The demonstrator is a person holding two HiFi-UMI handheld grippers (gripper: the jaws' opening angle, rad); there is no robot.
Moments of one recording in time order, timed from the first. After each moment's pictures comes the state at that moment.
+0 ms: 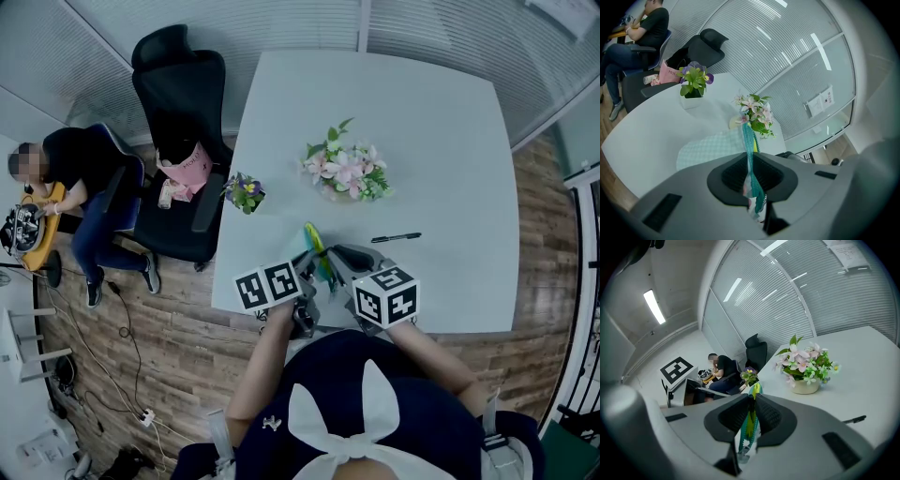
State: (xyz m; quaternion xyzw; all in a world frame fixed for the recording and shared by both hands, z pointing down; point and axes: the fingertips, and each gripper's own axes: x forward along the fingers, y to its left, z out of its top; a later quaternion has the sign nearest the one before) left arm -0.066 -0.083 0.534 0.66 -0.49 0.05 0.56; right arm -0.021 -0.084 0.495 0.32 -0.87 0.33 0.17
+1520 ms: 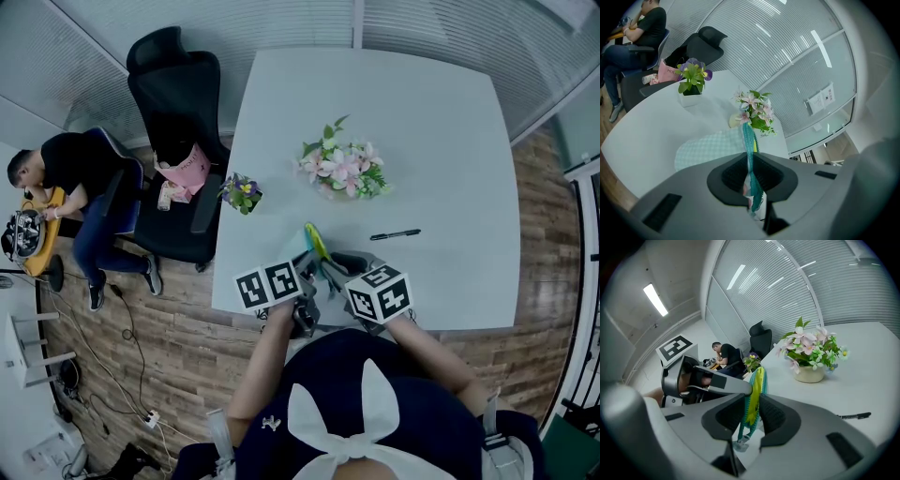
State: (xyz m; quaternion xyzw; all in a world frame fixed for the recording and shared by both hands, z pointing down) left arm -0.061 -0.082 0.541 0.66 -0.49 0.06 0.56; right arm -0.028 -0.064 0.531 0.26 -0.87 0.34 0.23
